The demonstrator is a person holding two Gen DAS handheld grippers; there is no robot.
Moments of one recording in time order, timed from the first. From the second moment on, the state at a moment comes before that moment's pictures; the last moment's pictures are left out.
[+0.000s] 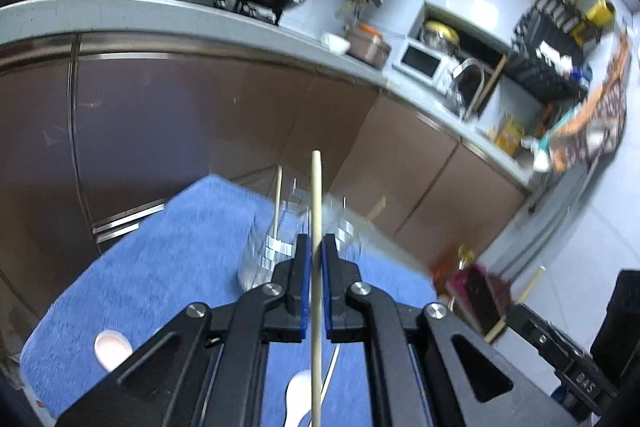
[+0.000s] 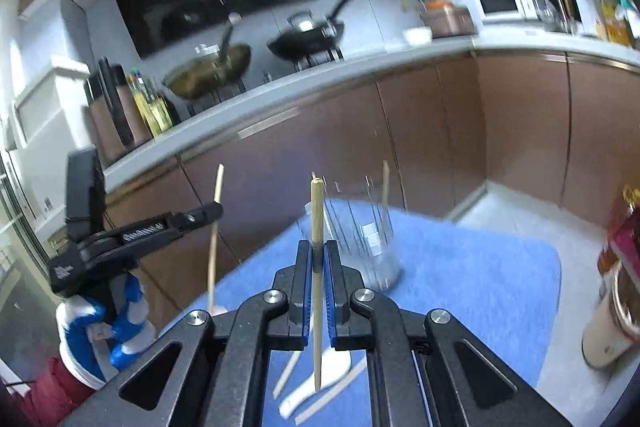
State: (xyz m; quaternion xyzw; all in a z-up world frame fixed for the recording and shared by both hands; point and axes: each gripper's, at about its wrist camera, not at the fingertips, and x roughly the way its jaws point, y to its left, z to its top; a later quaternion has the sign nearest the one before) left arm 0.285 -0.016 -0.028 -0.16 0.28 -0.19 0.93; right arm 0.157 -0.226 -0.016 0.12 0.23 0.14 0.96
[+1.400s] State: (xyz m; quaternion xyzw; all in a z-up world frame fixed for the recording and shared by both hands) left arm 0.408 -0.065 -0.086 -0.13 0.13 -0.08 0.98; right arm 0.305 -0.214 -0.080 0.04 0.16 0.08 0.98
